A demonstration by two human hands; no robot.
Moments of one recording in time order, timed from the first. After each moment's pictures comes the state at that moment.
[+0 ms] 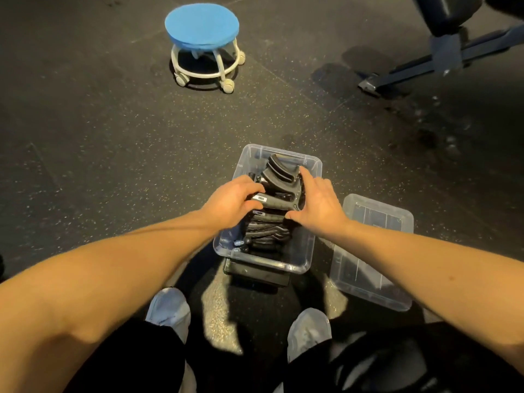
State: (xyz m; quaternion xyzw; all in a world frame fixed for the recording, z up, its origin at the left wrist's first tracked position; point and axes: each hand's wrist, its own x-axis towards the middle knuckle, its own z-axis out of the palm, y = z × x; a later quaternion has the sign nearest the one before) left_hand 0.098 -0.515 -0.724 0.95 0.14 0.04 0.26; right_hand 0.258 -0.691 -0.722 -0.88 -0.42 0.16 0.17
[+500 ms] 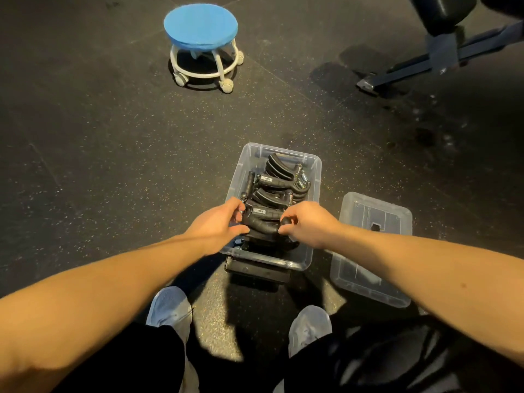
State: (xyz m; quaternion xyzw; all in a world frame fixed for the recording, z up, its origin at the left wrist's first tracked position) left_hand 0.045 -0.527 -0.738 0.91 0.24 -0.06 0.34; right_hand 0.227 -0.697 -0.702 -0.82 -0.46 0.33 0.12
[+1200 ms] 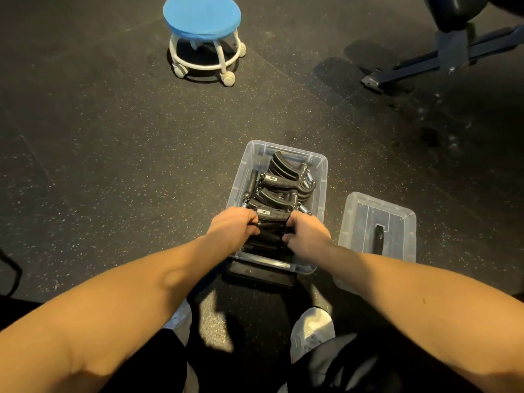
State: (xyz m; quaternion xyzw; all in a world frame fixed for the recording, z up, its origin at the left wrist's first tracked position) left_hand 0.081 -0.540 -0.747 0.91 0.28 -0.16 0.25; right_hand 0.204 -0.691 -0.753 -0.89 -0.34 0.28 0.11
